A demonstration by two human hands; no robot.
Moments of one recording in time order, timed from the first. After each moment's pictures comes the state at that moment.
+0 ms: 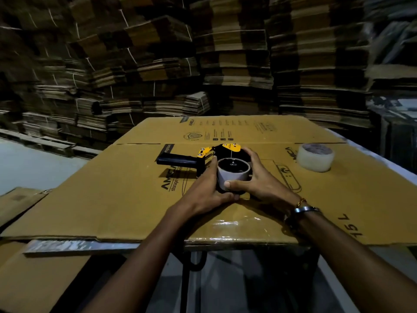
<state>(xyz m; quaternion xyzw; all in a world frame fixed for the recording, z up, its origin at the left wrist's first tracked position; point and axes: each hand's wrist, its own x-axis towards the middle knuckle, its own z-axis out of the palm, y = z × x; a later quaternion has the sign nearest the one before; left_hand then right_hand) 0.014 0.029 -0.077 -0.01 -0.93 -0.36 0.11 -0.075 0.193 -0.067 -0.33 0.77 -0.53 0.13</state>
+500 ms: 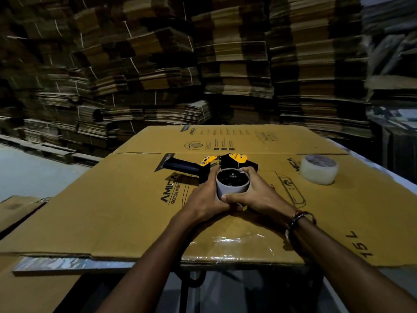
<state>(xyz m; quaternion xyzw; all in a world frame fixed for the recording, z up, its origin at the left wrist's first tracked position) -0.008 0.020 -0.082 0.00 -0.92 -0.38 0.13 -0.084 0.180 -0.067 -0.30 0.82 -0.47 0.10</state>
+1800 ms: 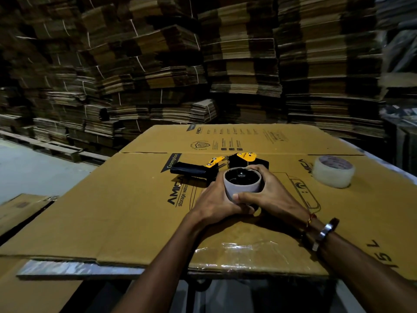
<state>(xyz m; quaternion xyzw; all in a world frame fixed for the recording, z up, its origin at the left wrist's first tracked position) -0.019 0.016 -0.089 0.03 -0.89 -0.45 0.11 -0.095 0.181 -0.074 -0.35 0.79 -0.51 0.05</state>
